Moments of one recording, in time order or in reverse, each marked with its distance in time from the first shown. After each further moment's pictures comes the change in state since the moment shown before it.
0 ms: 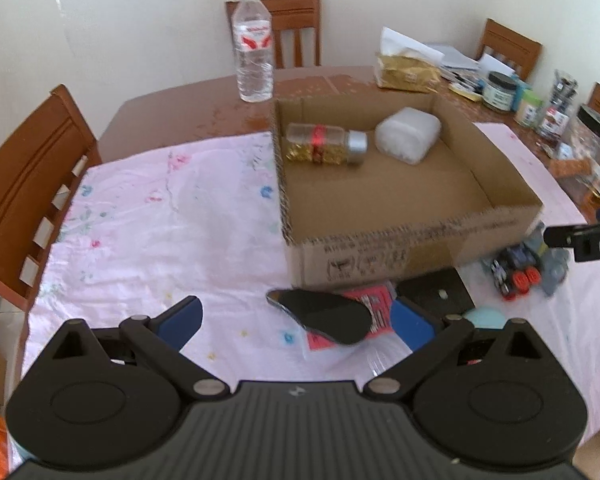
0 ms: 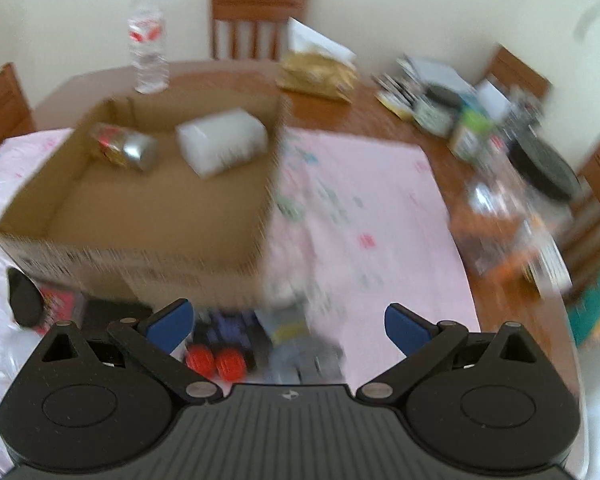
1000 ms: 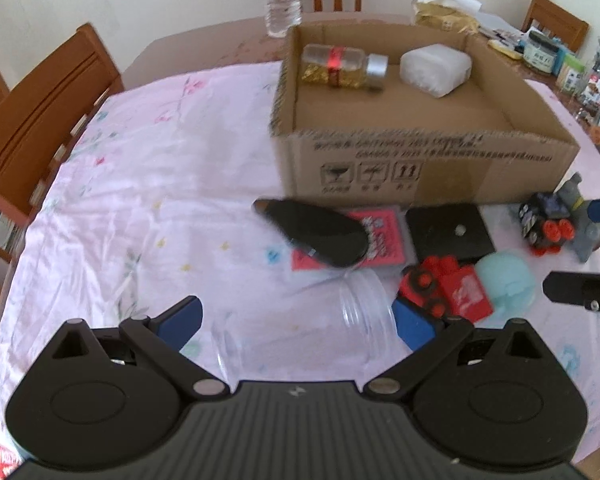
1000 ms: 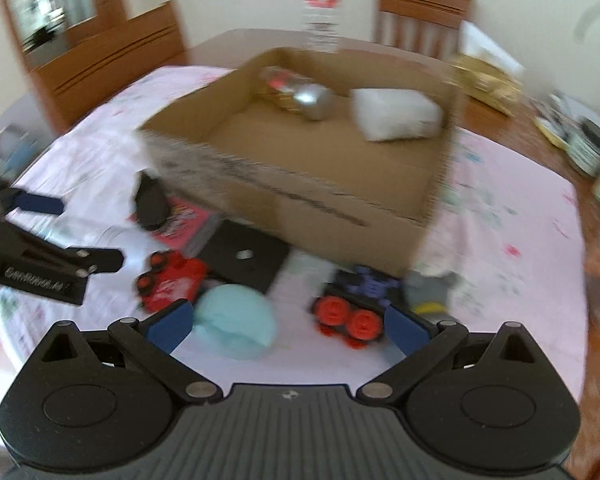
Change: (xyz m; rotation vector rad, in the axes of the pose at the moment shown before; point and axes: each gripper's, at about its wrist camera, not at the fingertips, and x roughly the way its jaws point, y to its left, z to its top) left arm 0.026 -0.031 -0.039 -0.106 0.138 0.133; right arm 0.002 0.039 -0.029 -0.365 0.015 0.422
